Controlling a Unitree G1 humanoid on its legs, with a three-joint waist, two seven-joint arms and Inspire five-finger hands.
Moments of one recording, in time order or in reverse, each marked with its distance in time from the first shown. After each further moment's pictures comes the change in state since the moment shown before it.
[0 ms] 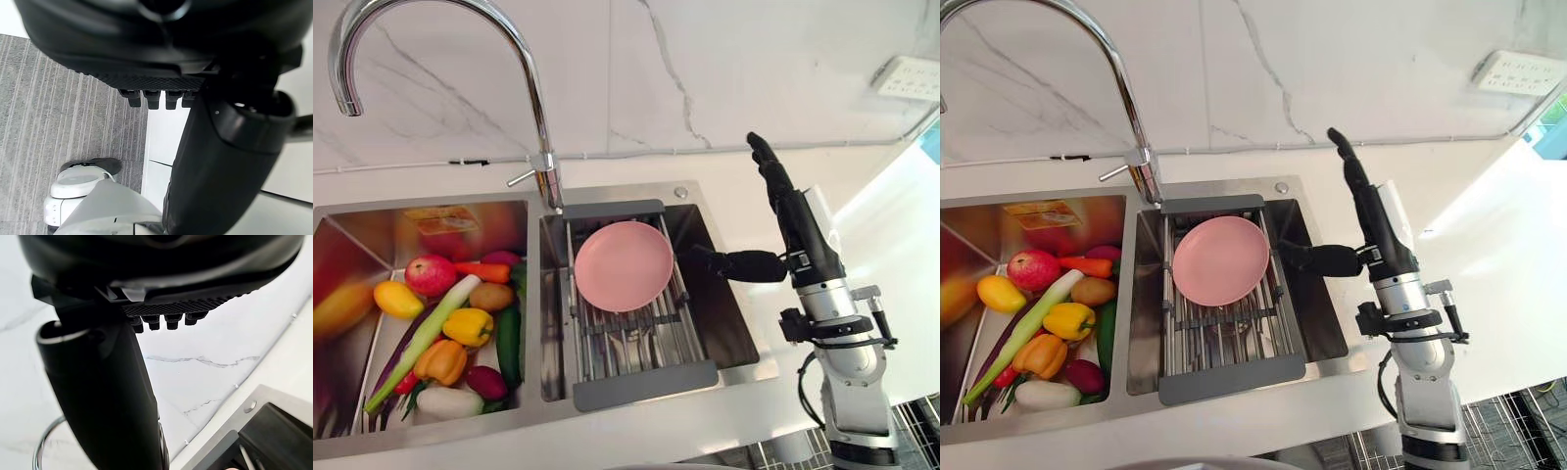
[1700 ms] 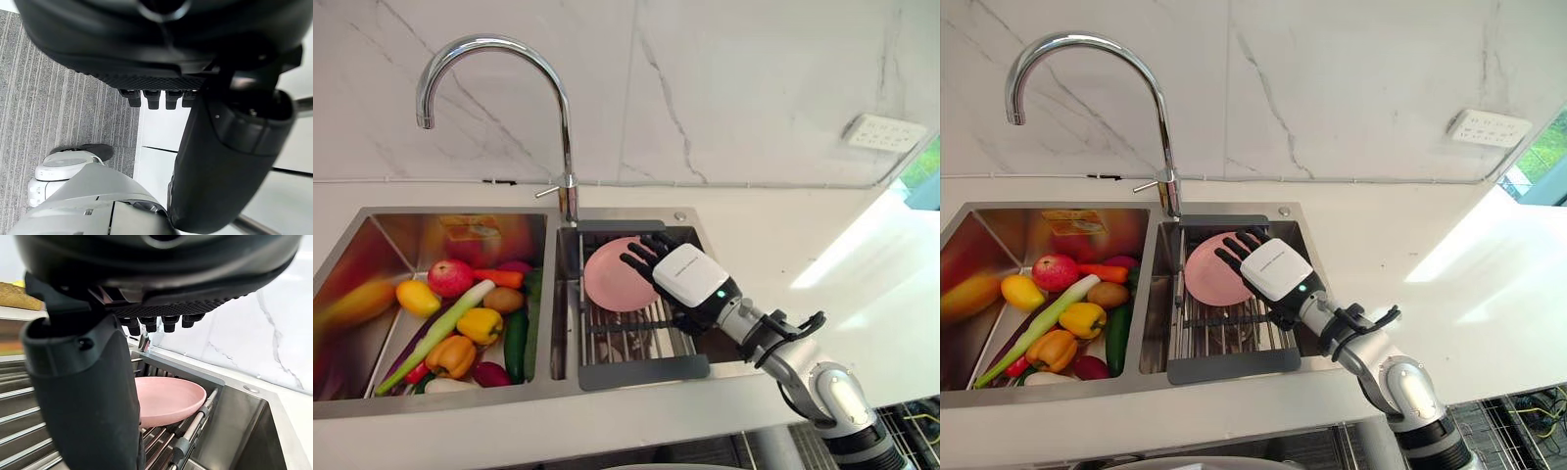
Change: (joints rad) left arm -0.013 0.019 0.019 -0.004 0.074 0.037 -0.030; right arm -0.079 -0.134 0.409 0.125 -0.889 -0.043 -0.015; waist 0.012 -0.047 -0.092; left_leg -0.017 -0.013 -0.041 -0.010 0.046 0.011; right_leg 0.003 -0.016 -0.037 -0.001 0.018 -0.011
